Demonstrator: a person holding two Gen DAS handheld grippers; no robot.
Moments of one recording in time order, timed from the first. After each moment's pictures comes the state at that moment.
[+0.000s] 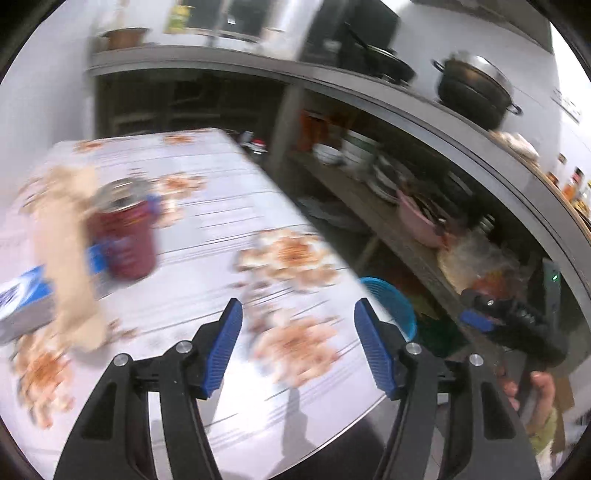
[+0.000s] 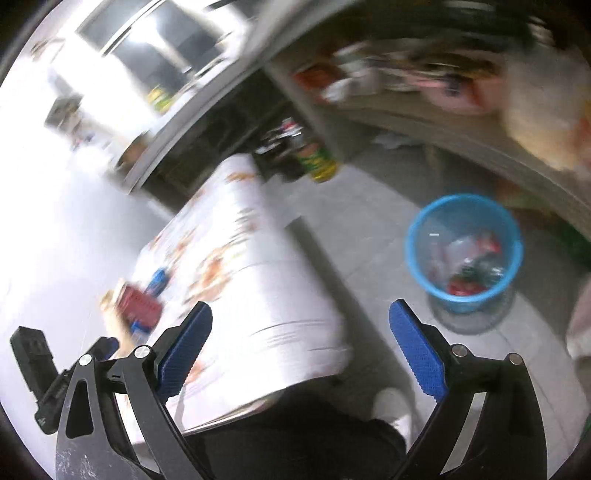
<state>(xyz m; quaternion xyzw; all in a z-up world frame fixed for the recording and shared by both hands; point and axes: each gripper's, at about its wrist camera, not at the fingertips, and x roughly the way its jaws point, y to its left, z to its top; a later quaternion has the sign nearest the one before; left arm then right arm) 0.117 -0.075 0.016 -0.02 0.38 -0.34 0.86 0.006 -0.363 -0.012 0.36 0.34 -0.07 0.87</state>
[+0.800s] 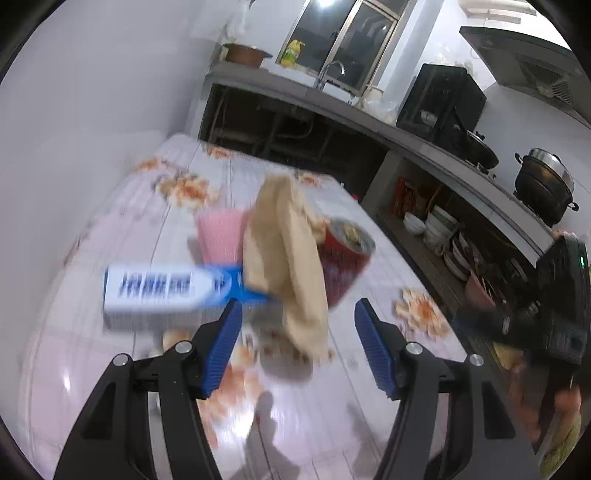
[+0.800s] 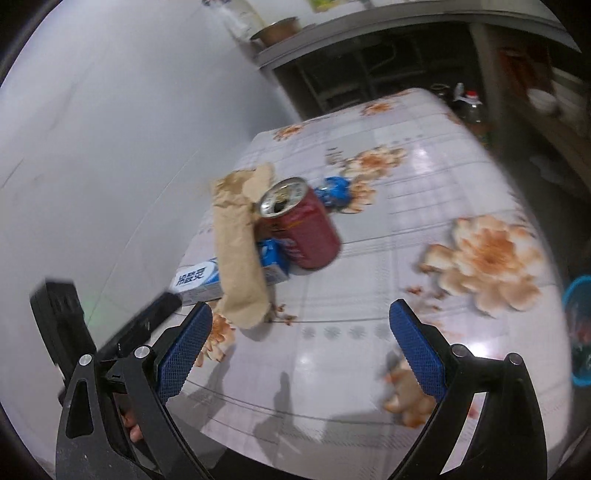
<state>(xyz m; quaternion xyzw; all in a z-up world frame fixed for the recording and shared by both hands) 0.177 0.090 0.013 -0.11 0.33 -0.21 0.91 0.159 -0.141 0.033 0.20 0.42 0.14 0.87</state>
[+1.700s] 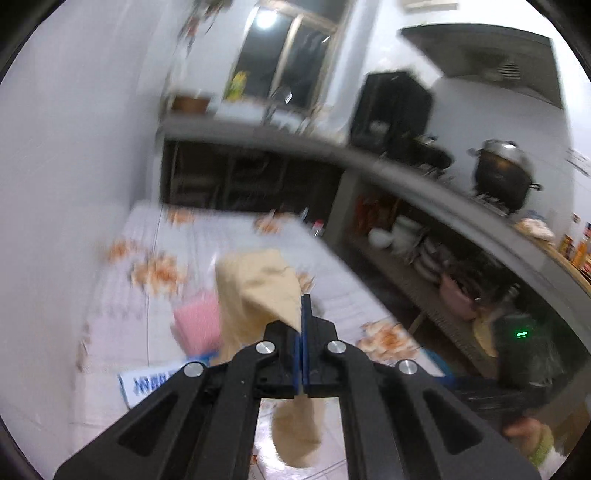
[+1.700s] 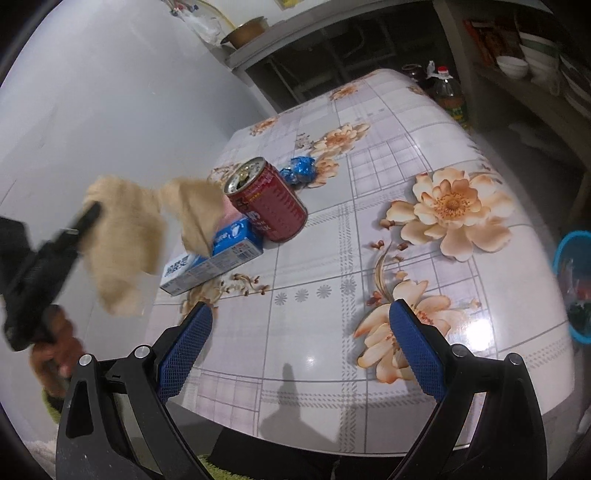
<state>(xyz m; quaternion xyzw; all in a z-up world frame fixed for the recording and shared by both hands) 0.152 0.090 0.117 -0.05 0.25 -0.29 0.92 0.114 -0.178 0.015 0.25 0.42 0.11 0.86</state>
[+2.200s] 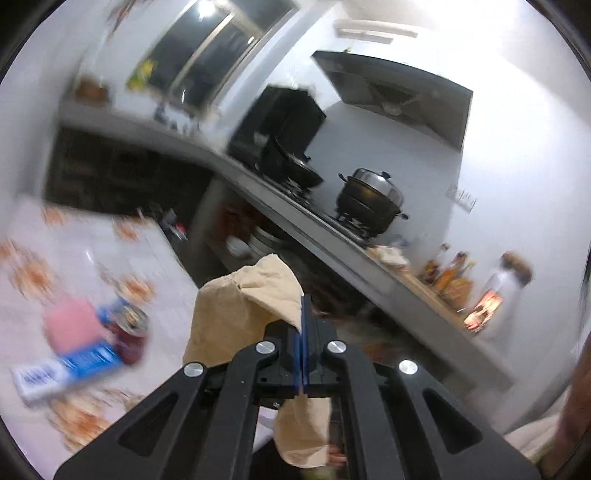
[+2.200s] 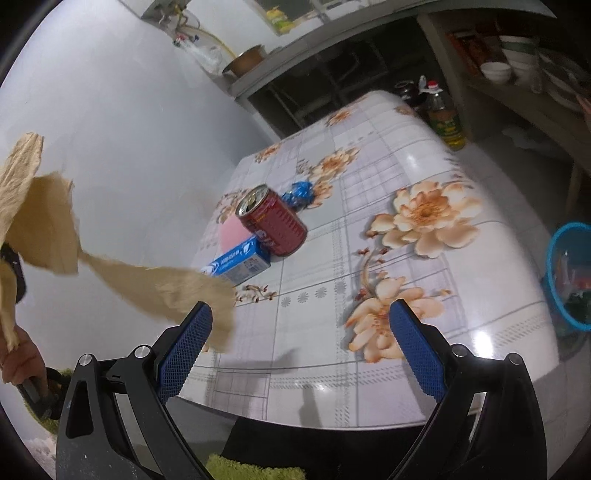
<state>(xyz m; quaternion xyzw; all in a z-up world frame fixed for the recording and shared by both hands) 0.110 0.067 0.186 -0.18 0.27 -0.51 0.80 0.071 -0.213 0.034 0.29 0.37 0.10 0.88</state>
